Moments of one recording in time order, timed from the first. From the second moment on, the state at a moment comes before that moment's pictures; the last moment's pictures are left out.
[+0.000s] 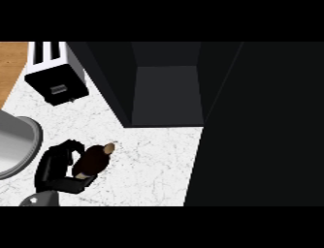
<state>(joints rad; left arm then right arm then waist) -0.15 0.13 0.23 -0.85 0.06 -0.34 -0.76 -0.08 -0.42 0.67 -2.50 0.10 -0.58 0.53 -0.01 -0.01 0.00</state>
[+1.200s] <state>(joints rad) 0.03 0.00 -0.18 -1.42 0.16 -0.16 -0.39 0.05 -0.49 0.66 -2.51 0.08 -0.59 0.39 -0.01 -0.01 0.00</state>
